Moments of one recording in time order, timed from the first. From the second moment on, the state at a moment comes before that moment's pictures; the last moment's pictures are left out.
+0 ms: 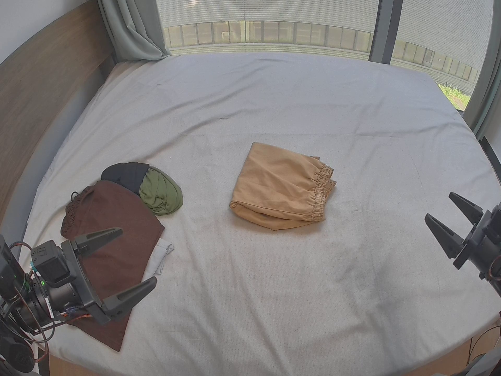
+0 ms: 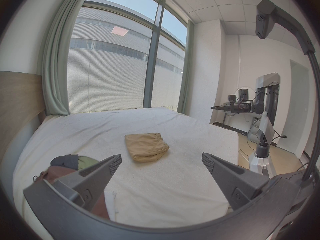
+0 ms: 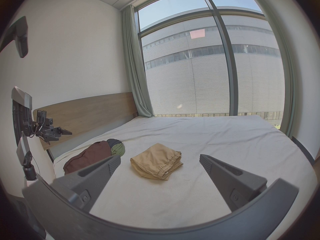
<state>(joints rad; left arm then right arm) -0.23 1.40 -0.02 -1.35 -0.56 0.12 0.10 1.30 -0.06 -1.33 0.35 0.01</state>
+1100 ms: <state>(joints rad) -0.21 0.69 -0.02 -0.58 -0.43 0.13 -0.07 0.37 -0.02 -0.56 0.43 -0.01</state>
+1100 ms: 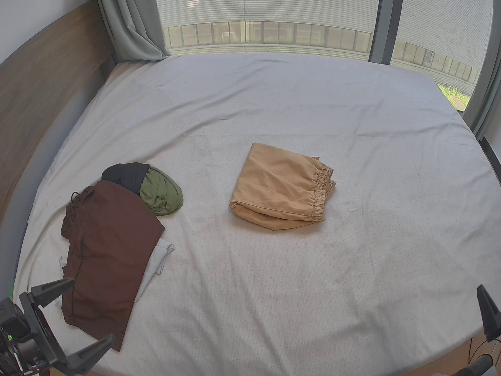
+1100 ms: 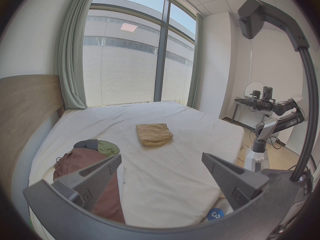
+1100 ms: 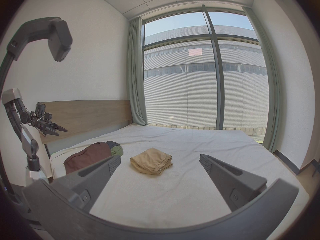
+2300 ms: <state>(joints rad) -0.01 0.04 -0.02 -0.08 -0.25 0.06 0.00 0.01 -0.02 -0.07 0.12 -0.04</state>
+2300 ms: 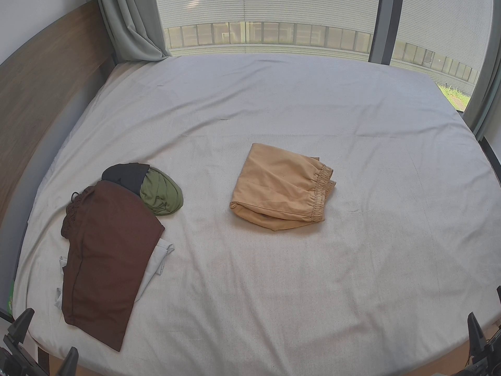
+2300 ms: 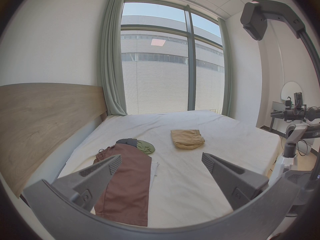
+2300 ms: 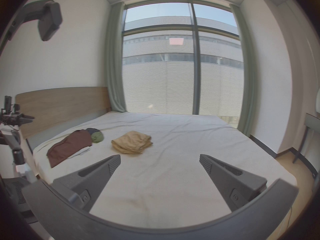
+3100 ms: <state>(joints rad) 0.00 0.01 -0.02 0.00 0.04 0.01 0.00 0.01 -0.02 0.00 0.03 -0.02</state>
